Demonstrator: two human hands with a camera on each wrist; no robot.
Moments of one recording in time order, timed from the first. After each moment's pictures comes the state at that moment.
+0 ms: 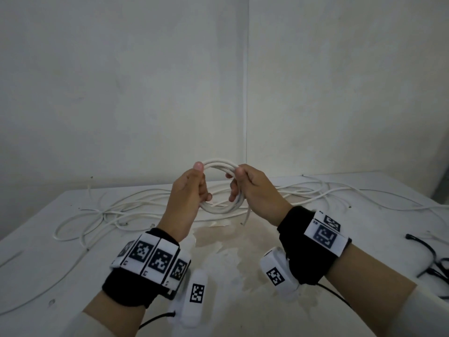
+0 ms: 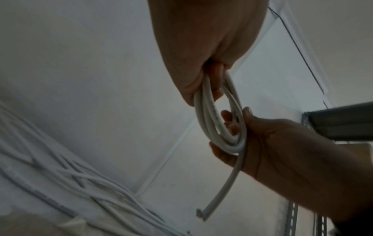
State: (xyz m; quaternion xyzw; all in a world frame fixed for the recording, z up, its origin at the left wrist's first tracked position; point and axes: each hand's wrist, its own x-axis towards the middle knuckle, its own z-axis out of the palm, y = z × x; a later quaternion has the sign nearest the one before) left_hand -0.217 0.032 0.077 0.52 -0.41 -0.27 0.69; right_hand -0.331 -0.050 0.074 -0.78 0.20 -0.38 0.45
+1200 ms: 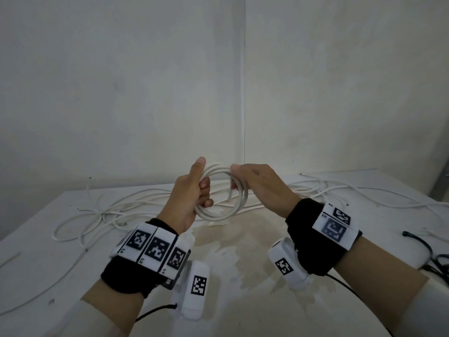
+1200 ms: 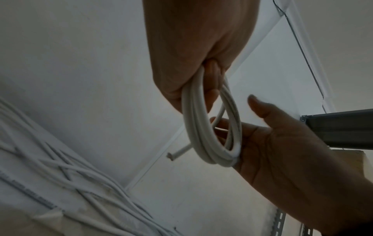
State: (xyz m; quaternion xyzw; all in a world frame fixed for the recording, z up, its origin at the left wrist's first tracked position) left_hand -0.224 0.032 0.094 0.57 -0.35 -0.36 0.65; right_hand -0.348 -0.051 0.087 -0.79 0.25 -0.36 0.42
